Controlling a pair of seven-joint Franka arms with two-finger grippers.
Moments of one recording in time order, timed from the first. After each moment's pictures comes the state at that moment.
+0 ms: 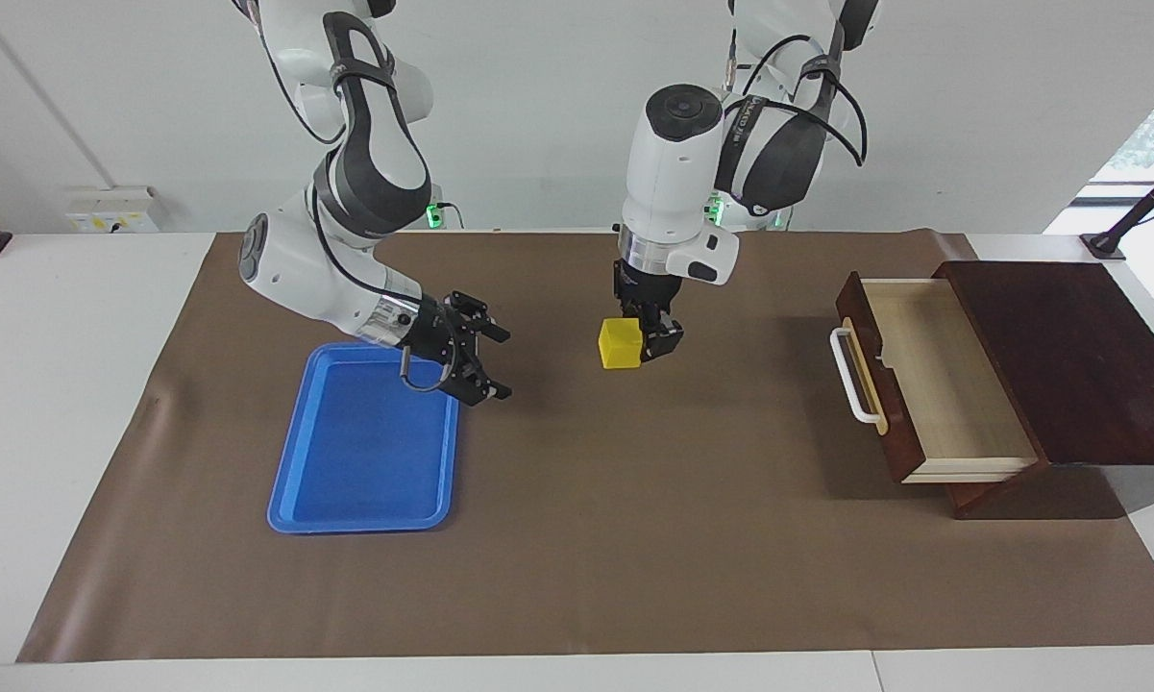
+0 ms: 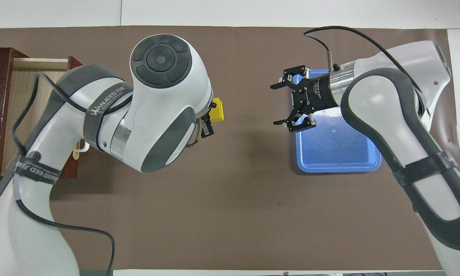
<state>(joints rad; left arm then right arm) -0.57 0.33 -0.06 -1.42 0.02 1.81 -2.49 0.20 0.26 0.00 -1.75 0.84 2.00 1.36</state>
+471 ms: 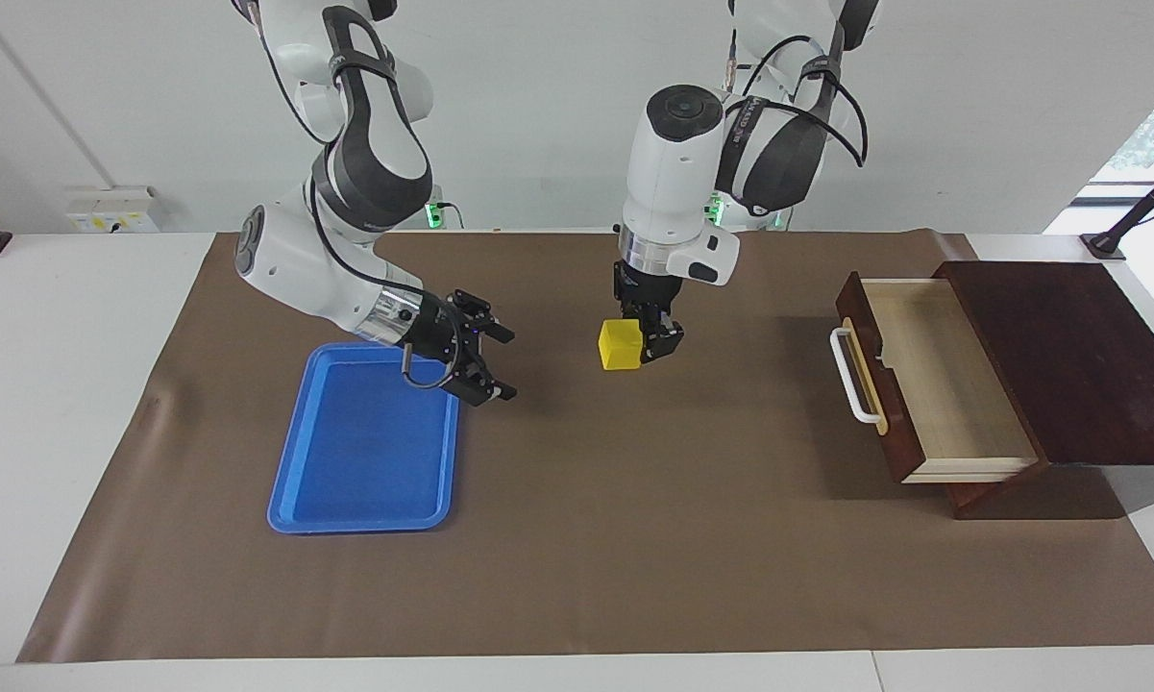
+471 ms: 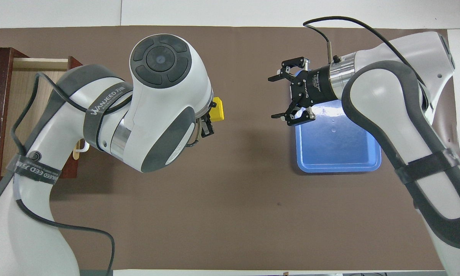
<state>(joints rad) -0.57 0.33 -0.06 -1.42 0.02 1.81 -2.49 0.20 0.30 0.01 -1.67 0.84 1.99 1.36</state>
